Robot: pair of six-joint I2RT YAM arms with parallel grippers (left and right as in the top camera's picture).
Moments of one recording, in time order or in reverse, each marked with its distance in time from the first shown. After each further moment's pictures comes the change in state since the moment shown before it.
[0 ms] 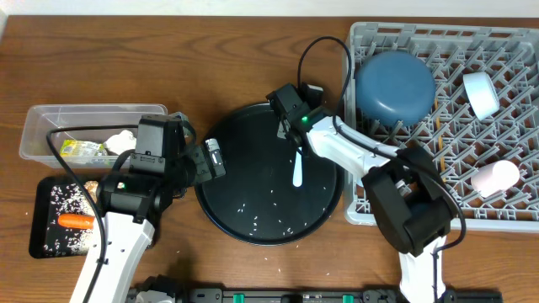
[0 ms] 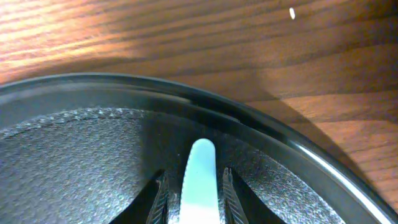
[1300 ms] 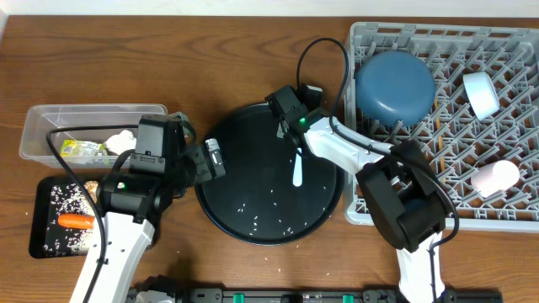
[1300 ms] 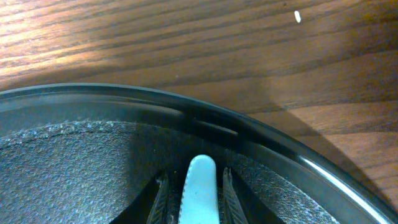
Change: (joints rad) left arm 0.000 0.000 0.000 0.000 0.000 0.000; right arm 0.000 0.032 0.000 0.045 0.034 0.002
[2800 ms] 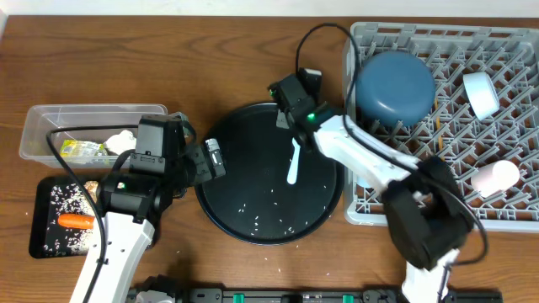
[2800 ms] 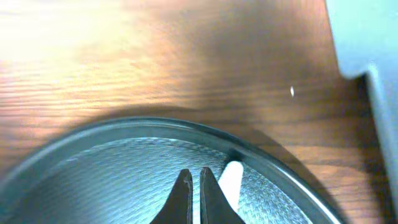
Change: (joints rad) left arm 0.000 0.000 0.000 0.000 0.000 0.000; right arm 0.000 -0.171 0.004 0.007 -0.030 -0.137
